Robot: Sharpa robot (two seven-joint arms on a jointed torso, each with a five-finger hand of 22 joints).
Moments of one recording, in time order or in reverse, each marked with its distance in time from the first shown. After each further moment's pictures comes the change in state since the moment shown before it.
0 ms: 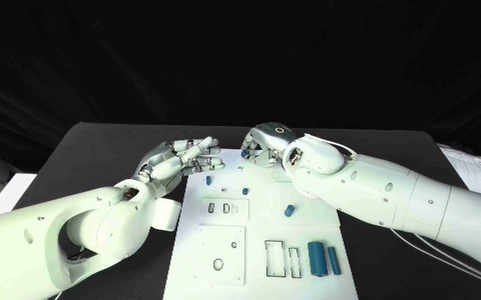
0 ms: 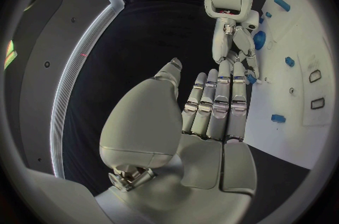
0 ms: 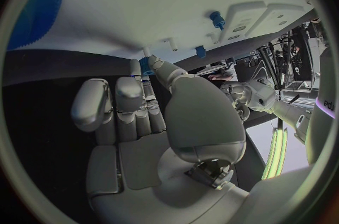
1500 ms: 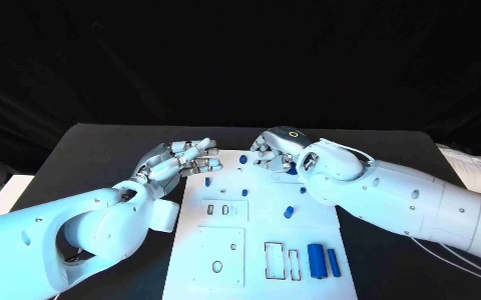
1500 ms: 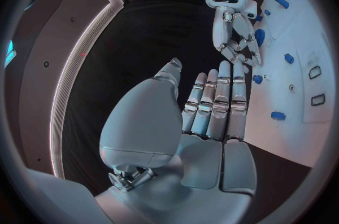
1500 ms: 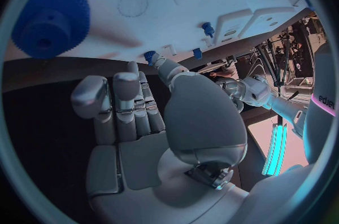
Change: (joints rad) left arm 0.000 -0.006 0.000 -0.004 0.002 0.001 -0.002; left_hand 0.000 0.000 0.000 0.000 0.000 0.000 0.000 -0.005 0.000 -0.003 0.003 -0.004 0.000 -0.002 0.002 -0.004 0.001 0.000 -0.004 0.004 0.000 -0.001; right arm -0.005 -0.135 -0.003 0.132 0.034 -0.021 -0.016; right_hand 0.032 -0.074 -0.081 0.100 0.017 -0.144 0.027 0.014 0.002 -0.037 0.027 0.055 0.023 -0.003 0.018 -0.057 -0.070 0.000 -0.040 0.020 -0.029 -0.055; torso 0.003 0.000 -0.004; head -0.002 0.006
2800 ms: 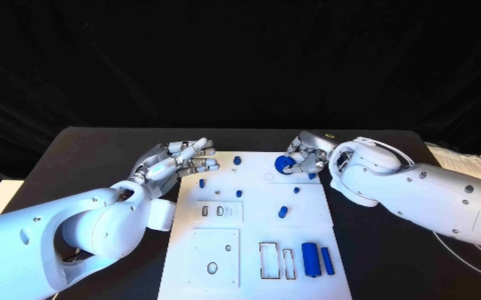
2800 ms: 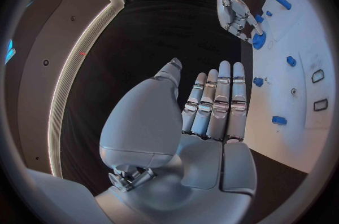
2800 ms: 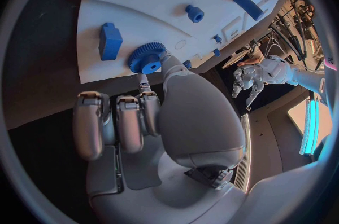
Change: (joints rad) left arm 0.000 0.002 0.000 -0.017 0.012 0.012 -0.002; left_hand 0.000 0.000 0.000 0.000 0.000 0.000 0.000 0.000 0.000 0.000 0.000 0.000 0.000 0.000 0.000 0.000 0.001 0.000 0.000 0.000 0.000 -0.001; right arm 0.010 -0.154 0.007 0.069 0.225 0.134 -0.163; right_hand 0.068 -0.016 -0.301 0.190 0.079 -0.028 -0.020 0.022 -0.002 0.226 -0.035 1.293 1.214 0.003 -0.025 0.536 0.506 -0.055 0.130 -0.013 0.223 0.346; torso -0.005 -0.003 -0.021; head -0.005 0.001
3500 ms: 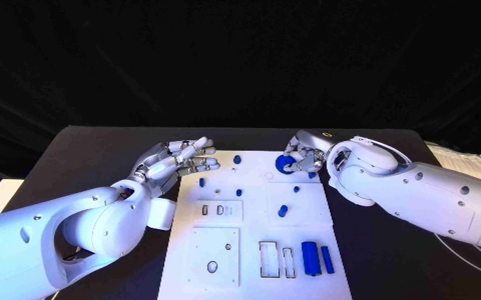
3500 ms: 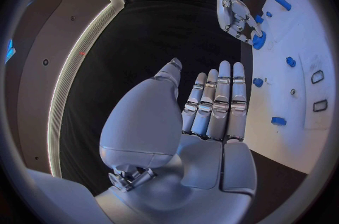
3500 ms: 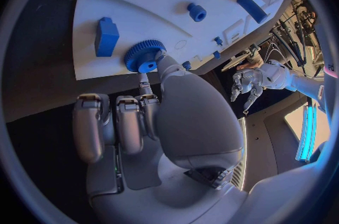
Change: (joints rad) left arm 0.000 0.000 0.000 -0.002 0.001 0.005 -0.004; left_hand 0.000 0.000 0.000 0.000 0.000 0.000 0.000 0.000 0.000 0.000 0.000 0.000 0.000 0.000 0.000 0.000 0.001 0.000 0.000 0.000 0.000 -0.001; right arm -0.007 0.010 0.004 0.000 -0.067 -0.005 0.003; right_hand 0.084 0.035 0.064 -0.070 -0.030 0.058 -0.015 0.043 0.015 0.004 -0.003 0.061 0.000 0.000 0.000 0.019 0.000 -0.011 0.007 -0.007 0.027 0.000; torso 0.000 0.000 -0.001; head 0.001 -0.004
